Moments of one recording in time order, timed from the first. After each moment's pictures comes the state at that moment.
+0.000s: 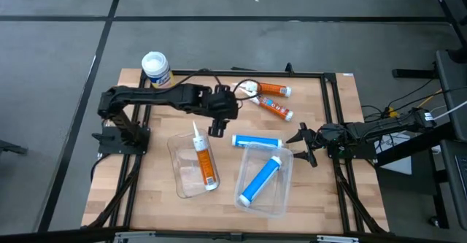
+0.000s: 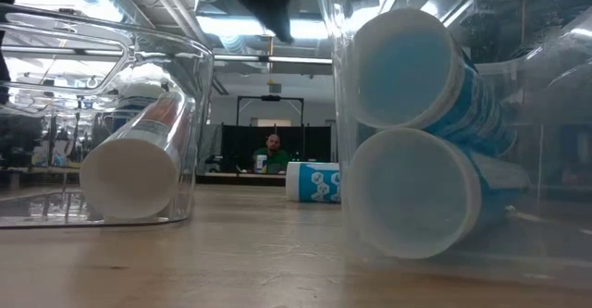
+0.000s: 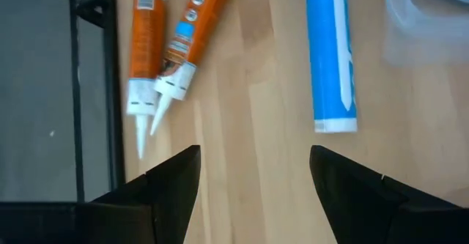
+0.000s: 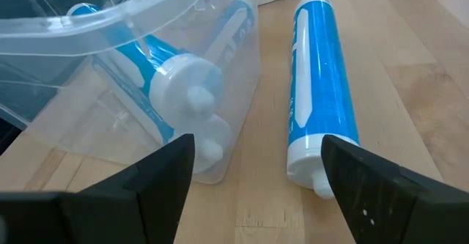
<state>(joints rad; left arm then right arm) 0.04 1.69 1.67 -1.00 -0.26 0.29 0.15 0.43 0.01 0.02 -0.03 0.20</state>
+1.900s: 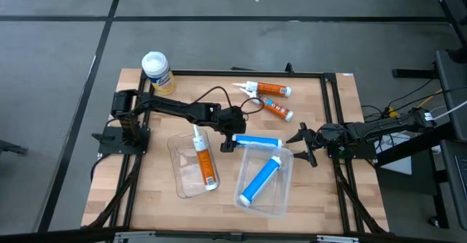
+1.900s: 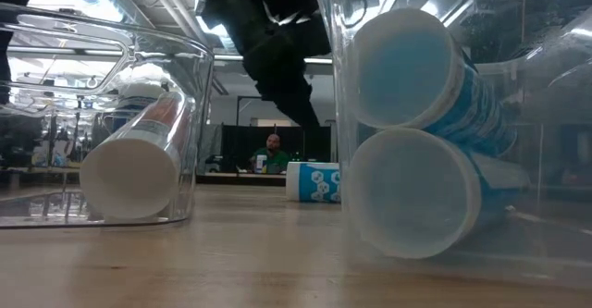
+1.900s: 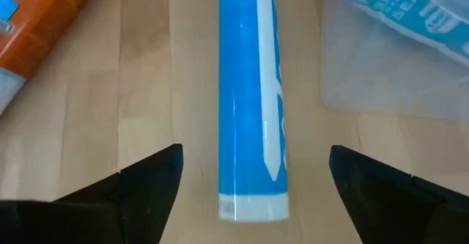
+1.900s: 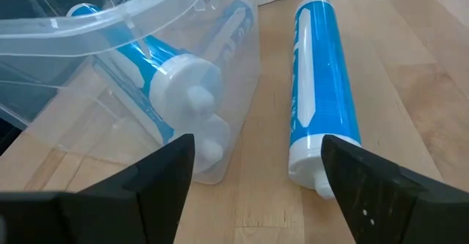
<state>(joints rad) 0.07 1.82 1.25 -0.35 0.07 0.15 0.15 0.43 0.01 0.02 -0.03 0.20</state>
